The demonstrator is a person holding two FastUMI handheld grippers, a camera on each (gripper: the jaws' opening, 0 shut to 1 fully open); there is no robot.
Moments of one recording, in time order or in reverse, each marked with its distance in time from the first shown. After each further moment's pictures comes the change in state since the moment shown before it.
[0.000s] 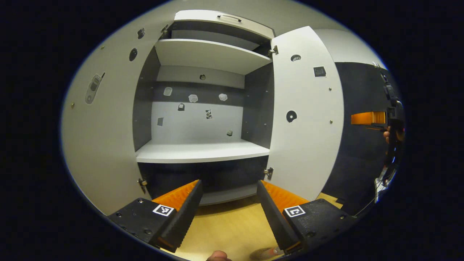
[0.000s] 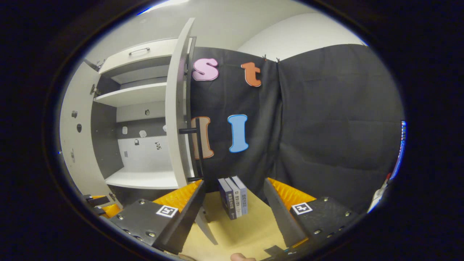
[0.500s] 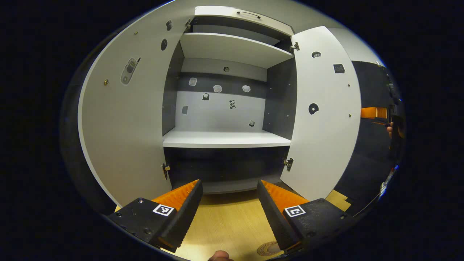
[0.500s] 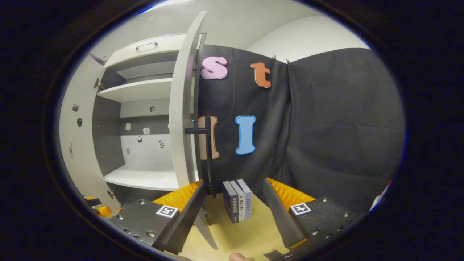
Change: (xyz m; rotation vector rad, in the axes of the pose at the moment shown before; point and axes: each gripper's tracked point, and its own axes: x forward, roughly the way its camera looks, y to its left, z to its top) left arm -0.020 0.035 -0.020 -0.067 0.039 0.122; right arm 0.023 0.021 0.002 -0.042 -0.008 0.058
